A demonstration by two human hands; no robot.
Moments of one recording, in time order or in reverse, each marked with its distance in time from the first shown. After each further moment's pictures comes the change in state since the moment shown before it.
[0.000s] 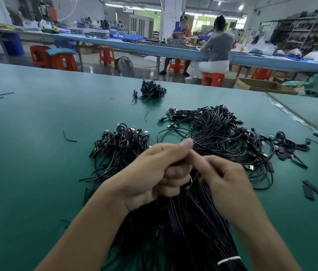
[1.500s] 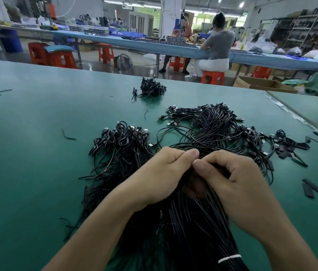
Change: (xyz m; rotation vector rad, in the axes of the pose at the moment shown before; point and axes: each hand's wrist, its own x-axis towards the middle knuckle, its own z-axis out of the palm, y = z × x) left_hand 0.007 -0.012 0.010 0.537 0.276 -0.002; right_hand -0.006 -0.020 -0.014 -0.086 -0.105 -0.223
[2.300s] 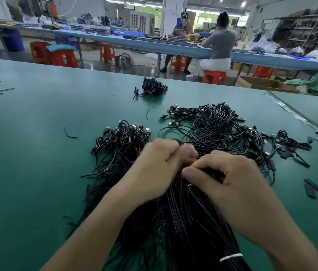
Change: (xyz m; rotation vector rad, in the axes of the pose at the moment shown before) left_hand 0.000 -0.005 -0.009 0.260 0.234 0.129; right_hand -0.002 -0.014 0.002 -0.168 -0.043 -0.054
